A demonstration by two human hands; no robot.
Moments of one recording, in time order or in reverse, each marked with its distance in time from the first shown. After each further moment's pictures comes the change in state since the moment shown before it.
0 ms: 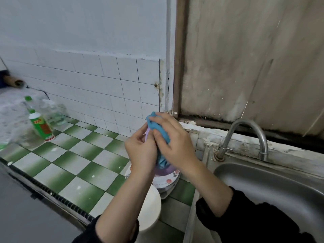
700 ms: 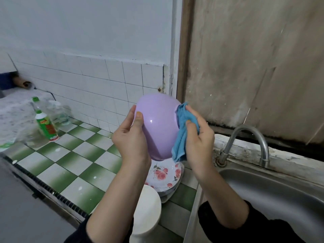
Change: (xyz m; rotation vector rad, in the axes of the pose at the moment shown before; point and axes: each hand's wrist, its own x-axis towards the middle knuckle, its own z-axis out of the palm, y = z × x) left_hand -0.001 0.047 0.001 -0.336 0.132 0.031; right_hand 0.004 -0.017 -0.031 0.552 0.419 0.363
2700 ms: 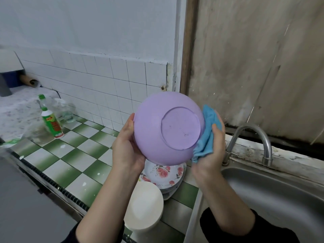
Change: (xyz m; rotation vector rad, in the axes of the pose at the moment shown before) left_hand 0.005 0.002 -0.034 -0.159 -0.173 -0.320; right_hand -0.015 0.004 -0.012 0.585 0.239 0.287
